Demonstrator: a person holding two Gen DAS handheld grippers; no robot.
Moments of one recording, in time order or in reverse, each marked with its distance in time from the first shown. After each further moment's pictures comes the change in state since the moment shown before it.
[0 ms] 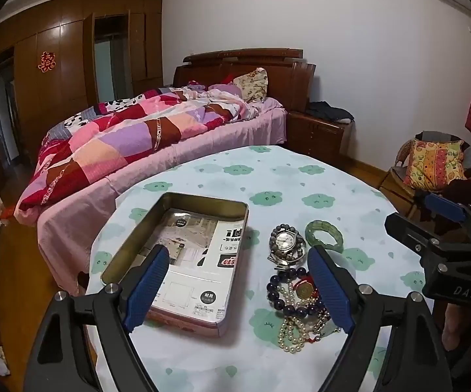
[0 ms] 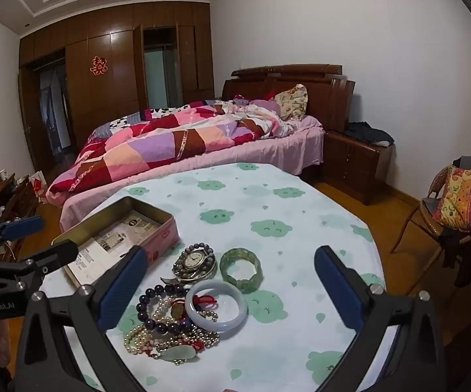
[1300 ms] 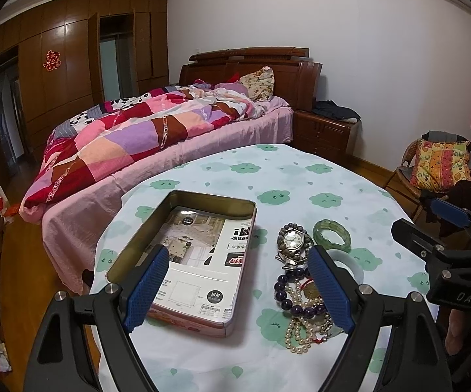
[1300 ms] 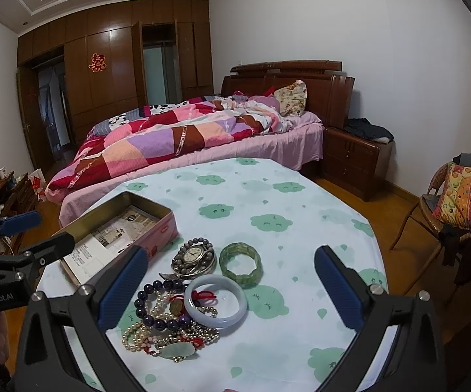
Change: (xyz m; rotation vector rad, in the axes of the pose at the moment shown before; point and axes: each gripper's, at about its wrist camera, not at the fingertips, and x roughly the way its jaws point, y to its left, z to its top) left arm 0.001 0.012 -0.004 -0.017 -0.003 0.003; right arm 0.001 -0.002 -0.004 0.000 0.003 0.000
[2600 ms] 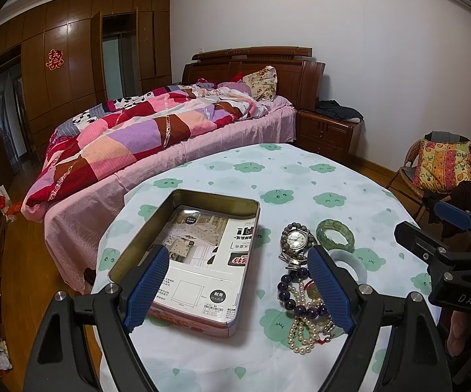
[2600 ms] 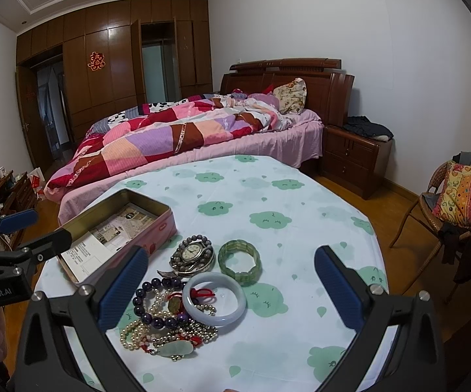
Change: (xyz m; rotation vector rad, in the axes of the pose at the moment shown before) left arm -0.001 0.007 0.001 -0.004 0.002 0.008; right arm 0.002 -0.002 -0.002 0.000 0.007 0.001
